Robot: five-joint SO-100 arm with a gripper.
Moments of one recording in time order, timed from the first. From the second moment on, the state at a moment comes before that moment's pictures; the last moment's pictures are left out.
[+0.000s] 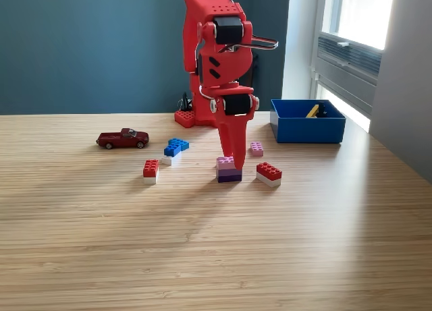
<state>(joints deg) -8.4 88.9 104.2 55.8 -1.9</state>
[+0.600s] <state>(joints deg) -6.9 83.1 100.2 60.4 -1.4</state>
